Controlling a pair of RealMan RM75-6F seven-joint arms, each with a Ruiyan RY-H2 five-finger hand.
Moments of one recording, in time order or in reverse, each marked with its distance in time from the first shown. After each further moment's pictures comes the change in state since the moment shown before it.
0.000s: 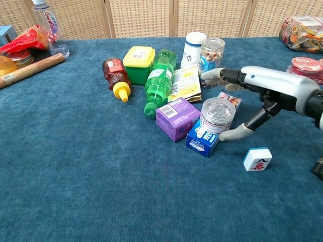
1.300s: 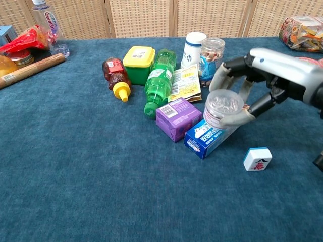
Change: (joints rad) left arm -0.002 0.002 0.001 -0.003 0.006 -0.002 -0.015; right arm -0.014 -0.022 -0.012 0.029 -0.102 0.146 0.029
